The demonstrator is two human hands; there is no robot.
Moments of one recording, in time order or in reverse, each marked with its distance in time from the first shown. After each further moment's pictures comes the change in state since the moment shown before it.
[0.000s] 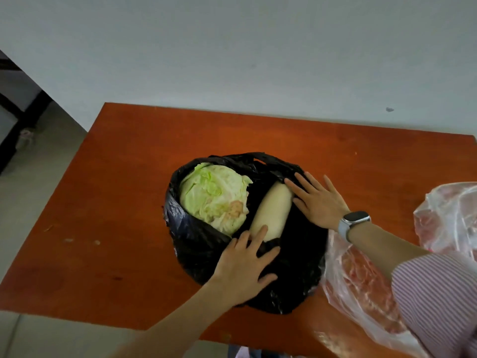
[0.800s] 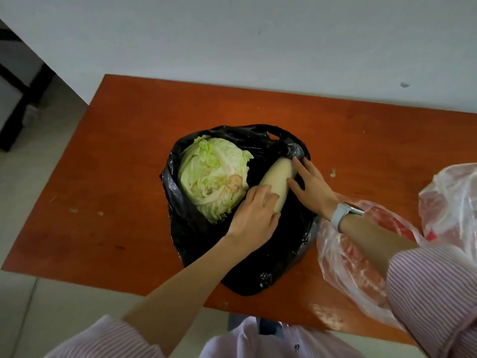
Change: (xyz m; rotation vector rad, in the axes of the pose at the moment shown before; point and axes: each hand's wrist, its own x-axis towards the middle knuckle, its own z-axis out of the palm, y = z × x) left_hand 0.048 0.005 0.011 -0.243 0.470 -0.110; right_hand -0.007 -0.026 0.012 0.667 0.107 0.163
